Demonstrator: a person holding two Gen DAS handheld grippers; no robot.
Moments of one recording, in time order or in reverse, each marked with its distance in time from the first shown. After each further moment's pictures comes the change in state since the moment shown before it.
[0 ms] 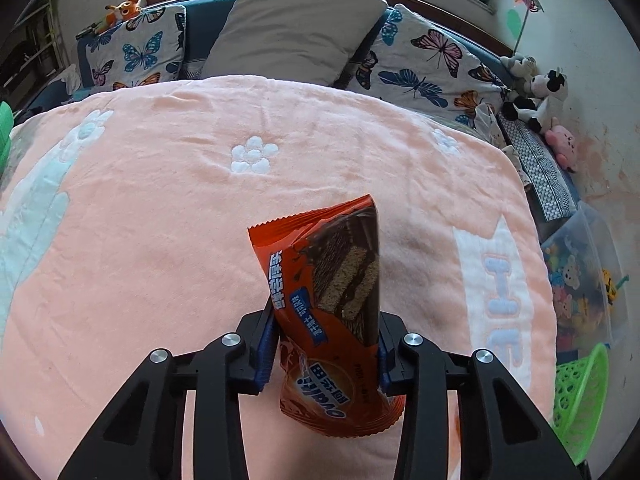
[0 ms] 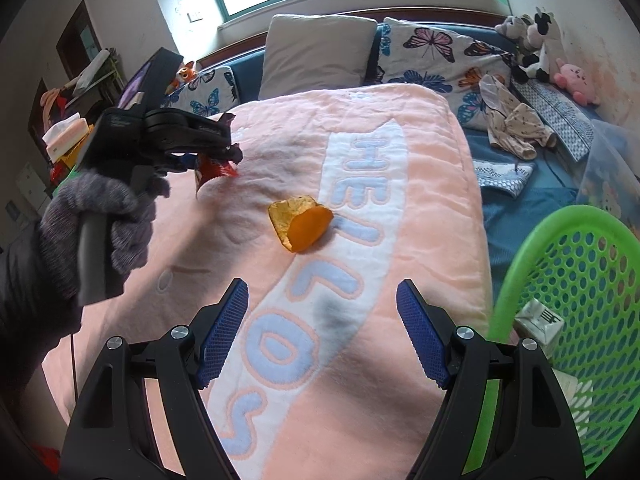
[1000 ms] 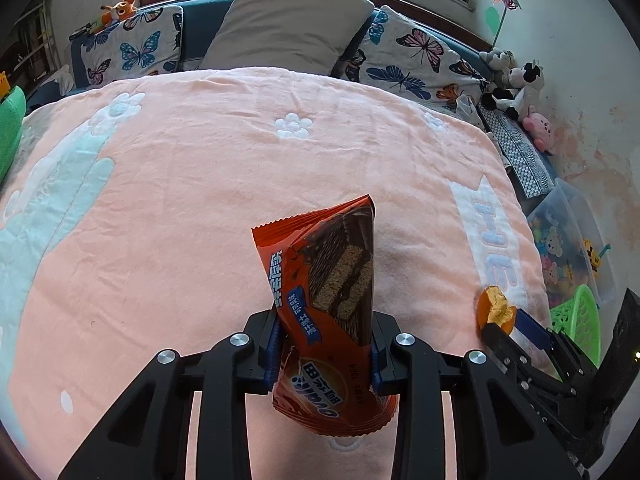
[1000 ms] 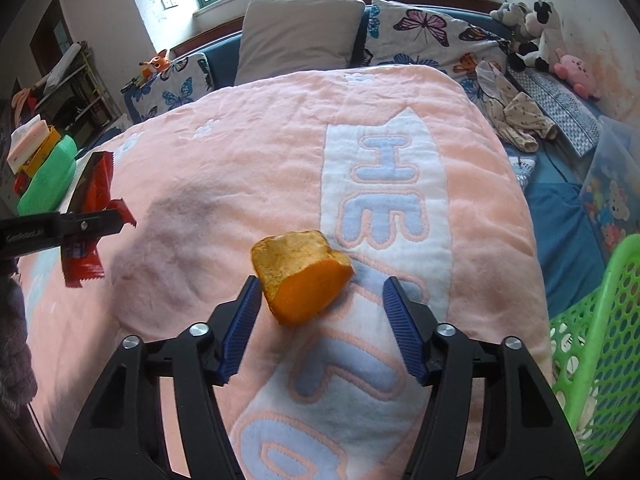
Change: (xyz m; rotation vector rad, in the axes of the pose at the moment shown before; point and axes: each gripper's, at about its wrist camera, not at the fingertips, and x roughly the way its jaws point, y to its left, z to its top) left arm -0.051 0.050 -0.048 0.040 0.005 -0.062; right arm 0.082 0.012 0.035 0.028 0.052 -0.076
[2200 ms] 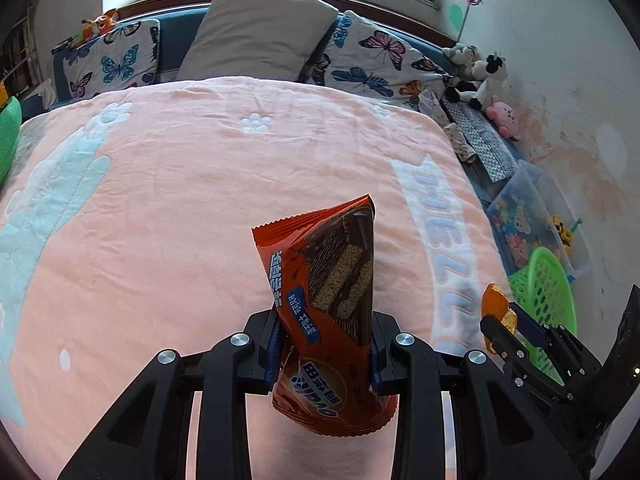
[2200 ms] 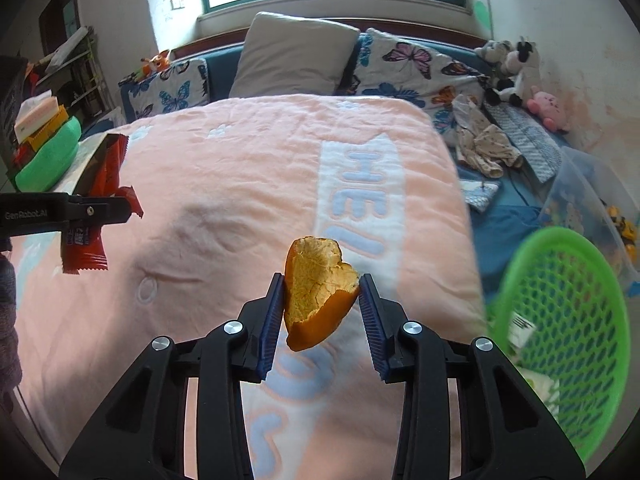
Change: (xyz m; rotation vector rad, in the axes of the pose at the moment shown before) left arm -0.051 -0.029 -0.041 0.072 -0.021 -0.084; right arm -0.077 0.019 -0.038 -0.067 -0.076 -0.121
